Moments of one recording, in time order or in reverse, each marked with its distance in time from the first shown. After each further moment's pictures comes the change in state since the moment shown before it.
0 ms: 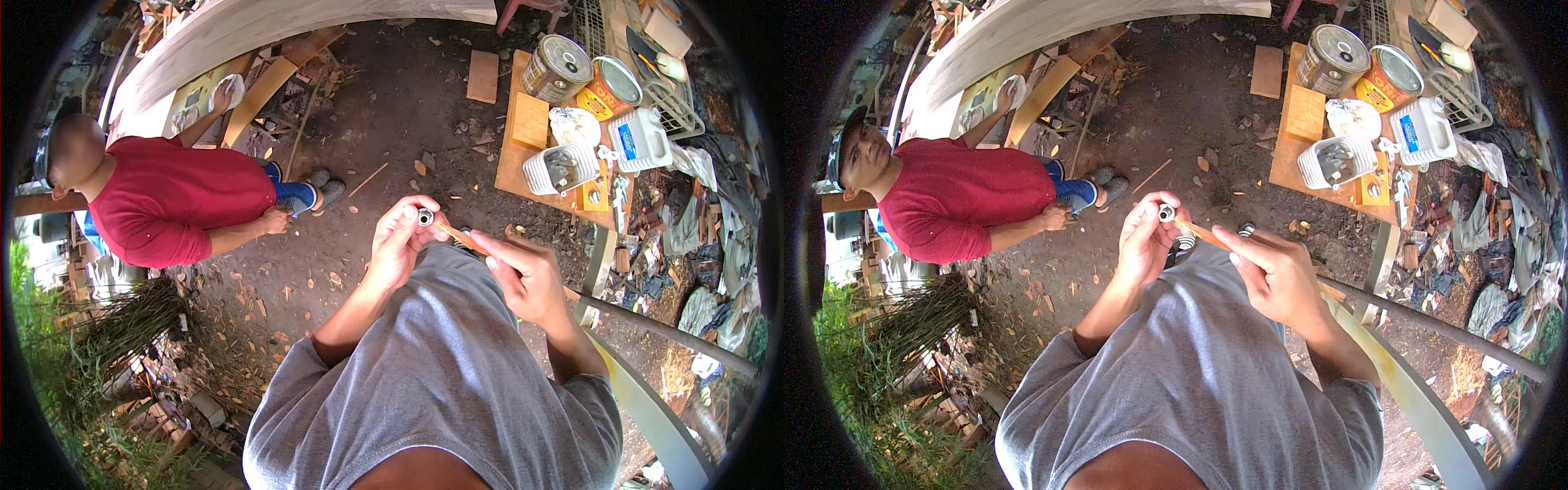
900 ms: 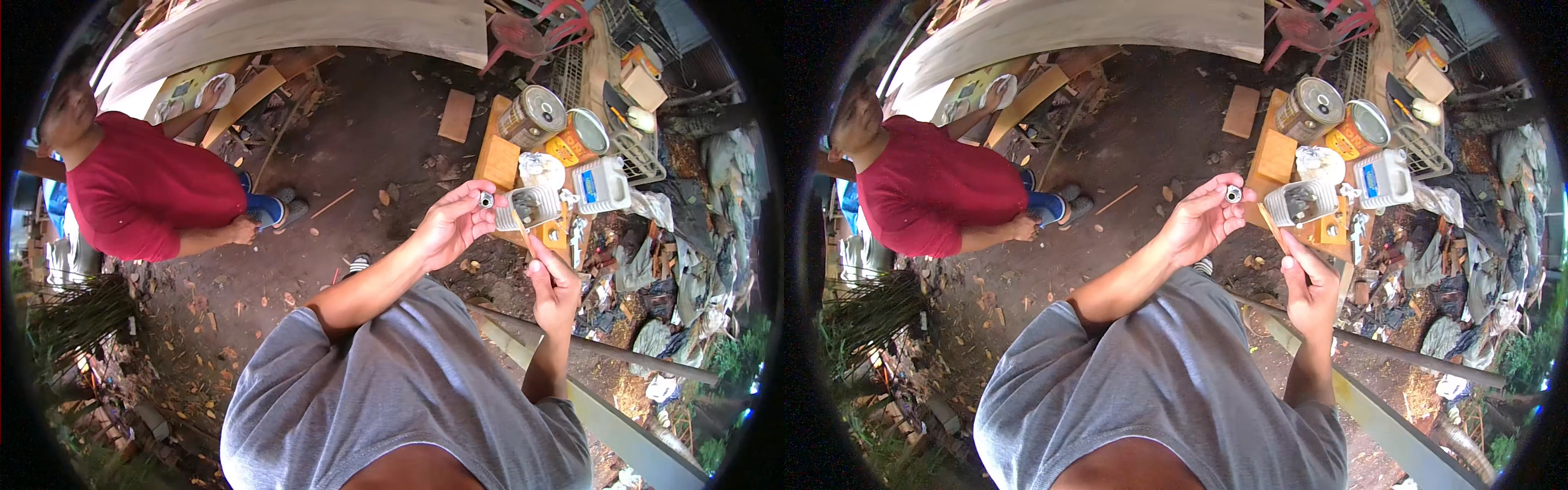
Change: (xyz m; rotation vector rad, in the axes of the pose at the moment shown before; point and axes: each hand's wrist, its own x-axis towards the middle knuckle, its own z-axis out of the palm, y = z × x) left_hand 0.082 -0.016 0.055 -0.547 -0.284 -0.229; right_hand -0.022 0.013 -0.040 0.033 0.382 0.163
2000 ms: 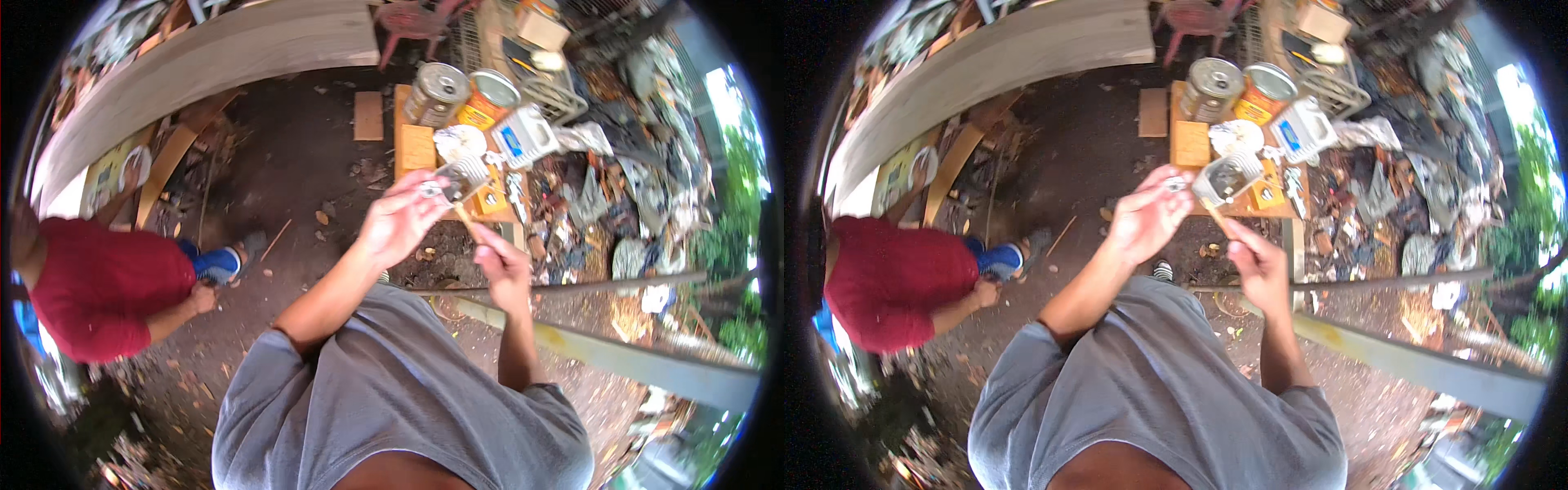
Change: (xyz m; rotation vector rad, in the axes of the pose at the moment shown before) left_hand 0.026 -0.019 0.009 -0.172 -0.087 -0.149; right_hand -0.031 0.021 -0.009 0.072 0.147 0.136
